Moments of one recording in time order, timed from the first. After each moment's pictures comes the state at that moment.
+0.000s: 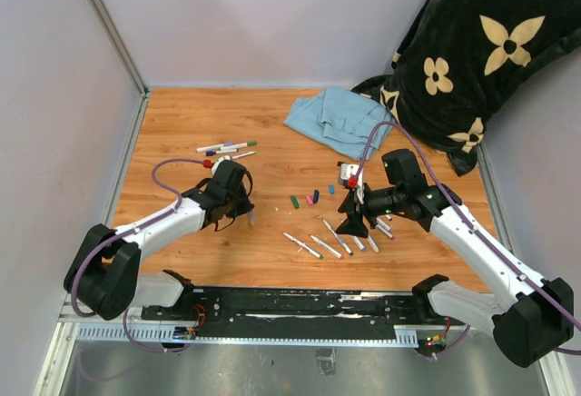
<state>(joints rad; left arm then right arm) -0.52 1.32 0.67 -0.30 -0.19 -0.81 0.48 1.05 0.83 -0.62 -0.83 -0.56</state>
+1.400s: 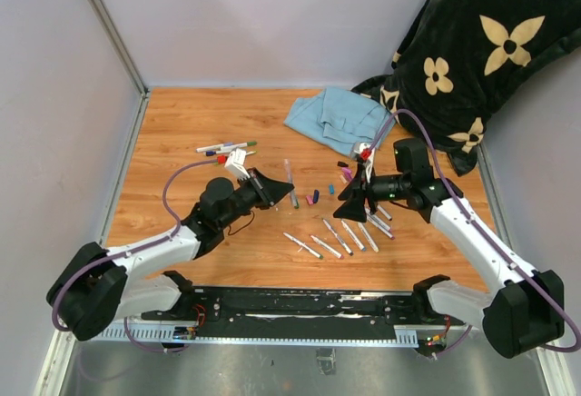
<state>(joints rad) -0.67 1.12 0.40 0.61 0.08 -0.93 0.36 1.11 0.83 -0.46 -0.96 -0.31</state>
